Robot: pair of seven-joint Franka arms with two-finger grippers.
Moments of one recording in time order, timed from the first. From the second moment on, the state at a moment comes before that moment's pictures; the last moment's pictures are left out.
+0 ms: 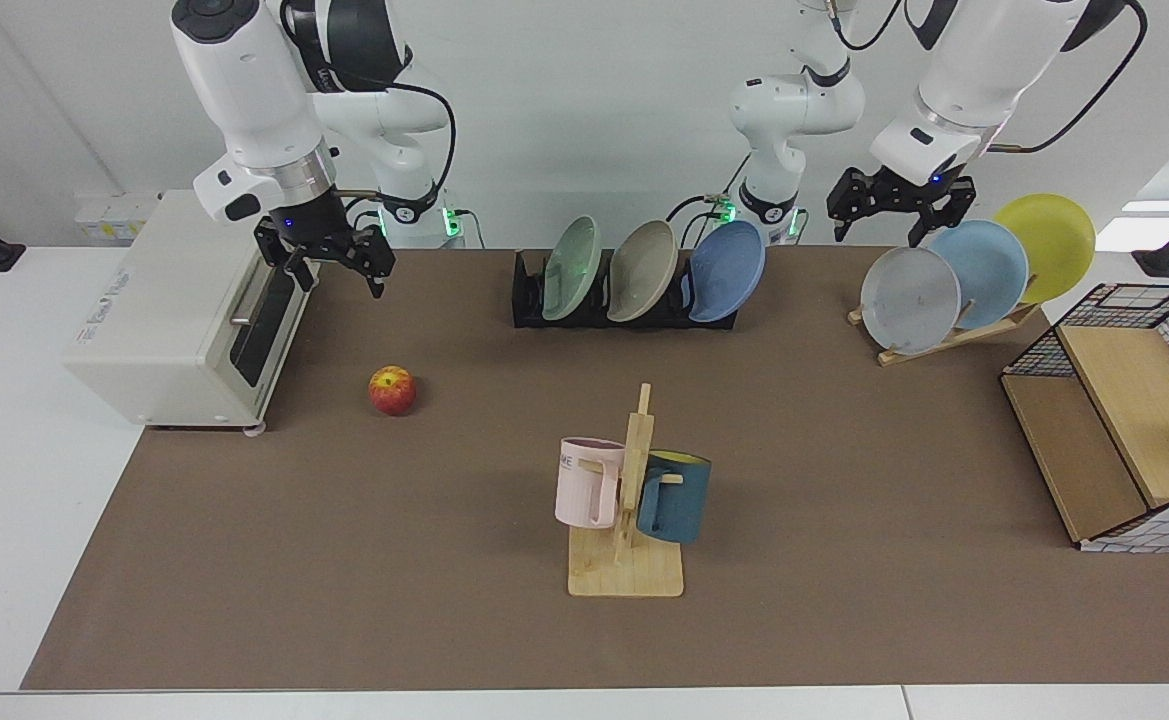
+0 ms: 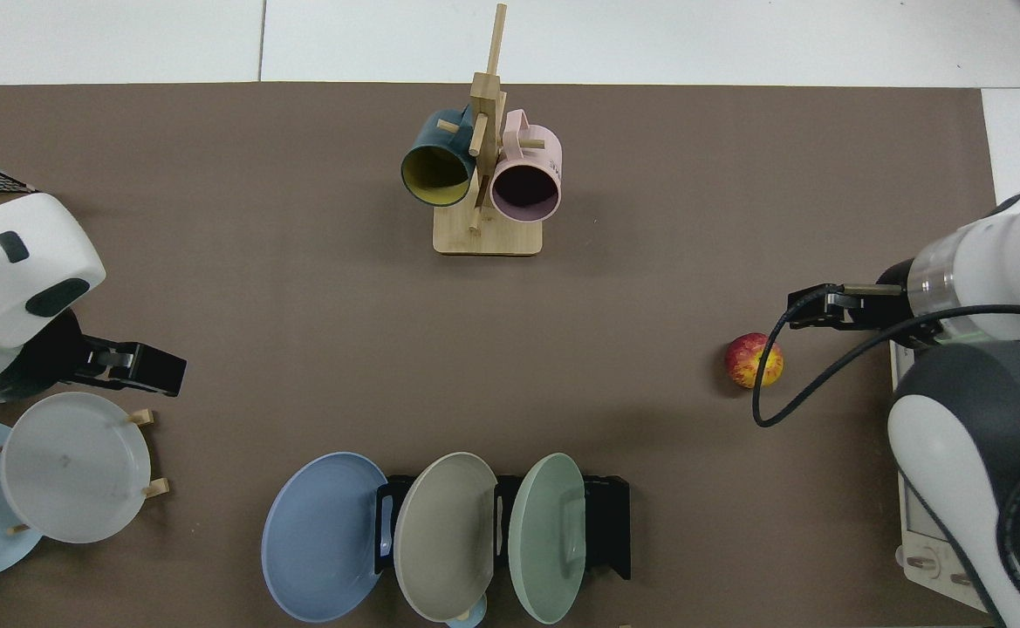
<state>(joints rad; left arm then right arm) -0.01 -0.09 -0.14 -1.64 -0.01 1.43 0.02 0.02 -0.07 0.08 -1.87 0.01 1.80 0.25</state>
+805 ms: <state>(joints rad) -0.01 -0.26 -0.14 -1.94 -0.11 1.56 0.02 0.02 -0.07 0.08 -2.20 0.01 2.13 0.25</state>
